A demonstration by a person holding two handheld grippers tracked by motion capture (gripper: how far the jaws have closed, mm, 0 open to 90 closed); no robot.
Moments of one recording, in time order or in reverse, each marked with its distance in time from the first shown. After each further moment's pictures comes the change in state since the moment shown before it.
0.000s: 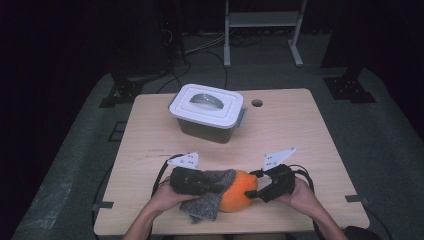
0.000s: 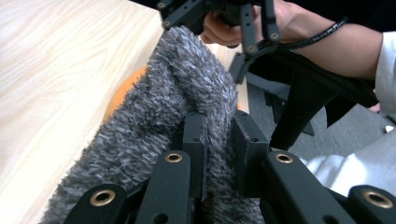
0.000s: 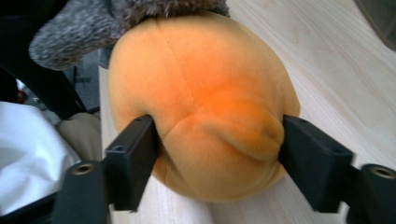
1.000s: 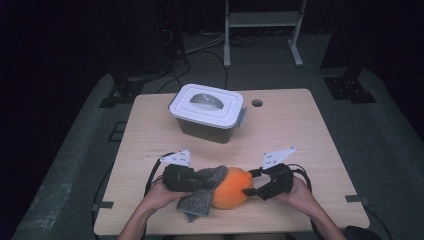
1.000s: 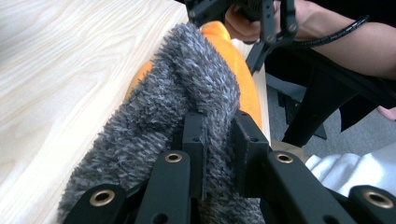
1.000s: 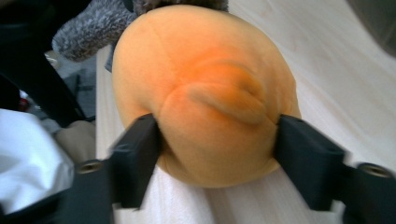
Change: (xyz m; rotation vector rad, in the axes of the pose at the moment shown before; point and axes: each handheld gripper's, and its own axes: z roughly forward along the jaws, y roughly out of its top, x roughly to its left) left arm 0.011 -0.009 -0.017 0.015 0.066 -0.036; right arm -0.006 -0.003 0.005 -0.041 0.012 0.001
